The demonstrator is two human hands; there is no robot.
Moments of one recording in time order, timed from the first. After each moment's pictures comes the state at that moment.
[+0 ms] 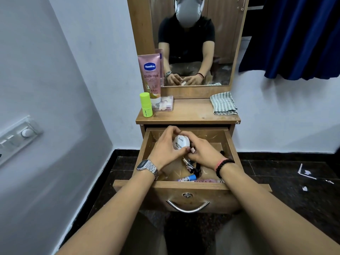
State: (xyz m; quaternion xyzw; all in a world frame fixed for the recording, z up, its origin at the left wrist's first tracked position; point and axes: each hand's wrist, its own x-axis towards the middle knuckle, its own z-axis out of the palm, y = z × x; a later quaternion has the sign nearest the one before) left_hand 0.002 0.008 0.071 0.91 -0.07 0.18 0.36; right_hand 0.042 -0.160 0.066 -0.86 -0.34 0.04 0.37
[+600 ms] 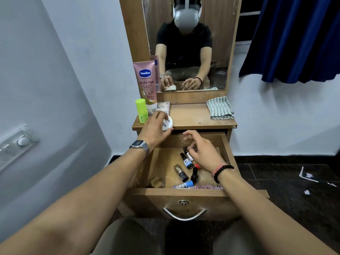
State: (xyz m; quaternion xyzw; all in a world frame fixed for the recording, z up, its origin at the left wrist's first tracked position) left_hand 0.058 0.036 0.113 0.96 -0.05 0.26 0.13; right_hand 0.046 -0.166 0.071 -0.88 -0.28 -0.05 0.39
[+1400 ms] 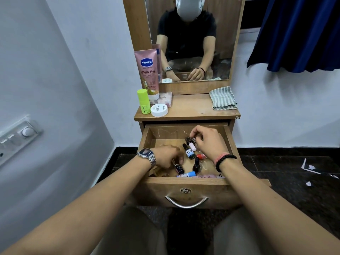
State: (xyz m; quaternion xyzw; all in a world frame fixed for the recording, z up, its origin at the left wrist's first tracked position) left_hand 0.011 0.012 0.069 0.96 -0.22 -0.16 0.02; right_hand 0.043 -0.167 0.073 -0.91 -0.19 -0.10 0.35
